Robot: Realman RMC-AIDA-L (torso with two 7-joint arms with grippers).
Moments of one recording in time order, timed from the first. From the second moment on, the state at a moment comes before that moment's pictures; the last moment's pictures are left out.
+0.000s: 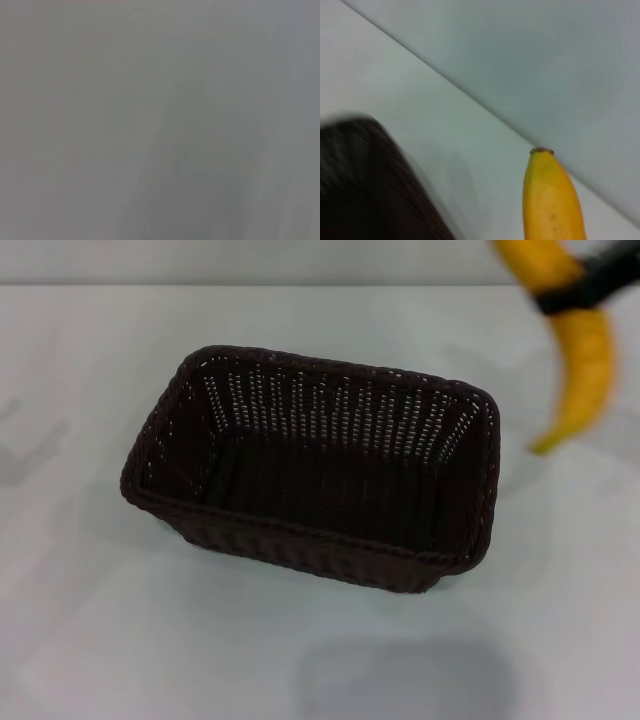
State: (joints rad) left arm -0.28 -1.96 0.35 0.89 1.63 1.63 -1.58; right arm 0.69 2.01 1.94 1.73 -2.59 1.62 -0.49
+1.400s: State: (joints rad) left arm -0.19 -2.01 0.13 0.77 1.54 1.63 -1.45; right arm 0.46 2.01 1.95 1.34 -1.88 1.10 -1.34
